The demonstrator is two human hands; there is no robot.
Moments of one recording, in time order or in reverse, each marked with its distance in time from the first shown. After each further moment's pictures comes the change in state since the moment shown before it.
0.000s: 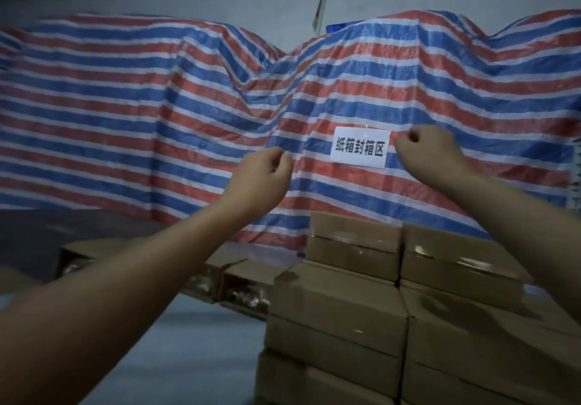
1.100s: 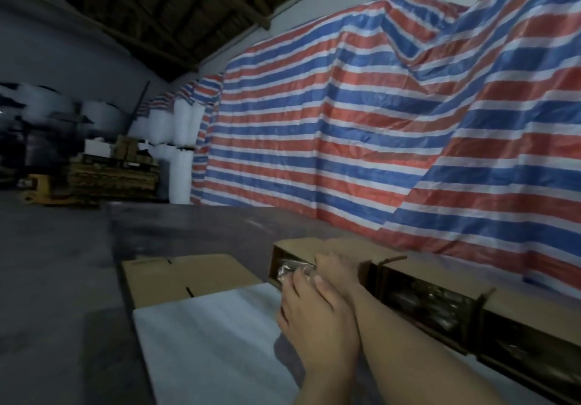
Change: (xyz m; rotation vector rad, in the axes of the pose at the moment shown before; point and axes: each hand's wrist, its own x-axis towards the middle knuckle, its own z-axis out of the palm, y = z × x) left_hand -0.145 -0.329 -0.082 0.410 0.544 -0.863; right_hand -0.155 -0.290 0.550 -0.106 -0.825 -0.420
